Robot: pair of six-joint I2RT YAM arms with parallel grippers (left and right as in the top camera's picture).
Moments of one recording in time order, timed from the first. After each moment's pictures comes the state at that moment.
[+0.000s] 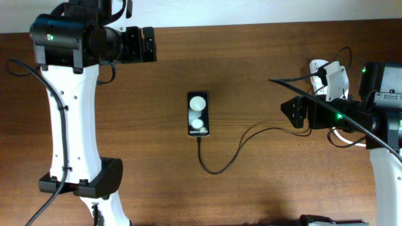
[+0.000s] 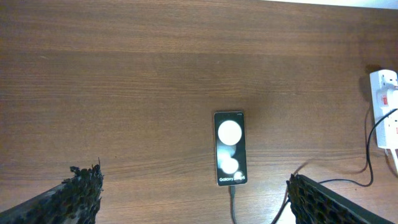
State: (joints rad) left arm -0.17 2.01 2.72 -1.69 0.09 -0.18; right arm -0.14 1.24 1.45 -1.23 -0.49 -0.11
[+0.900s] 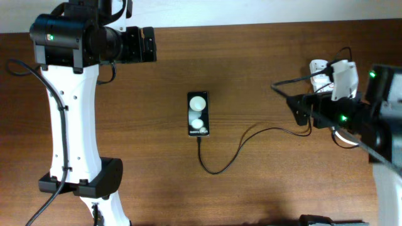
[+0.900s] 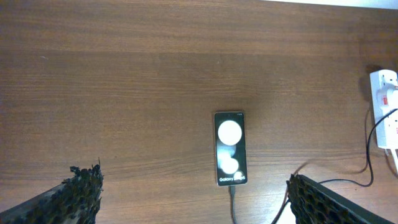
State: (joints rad) left arm -0.17 2.01 2.72 -1.69 0.09 -0.18; right arm -0.14 1.13 1.41 -1.06 -0.42 -0.11
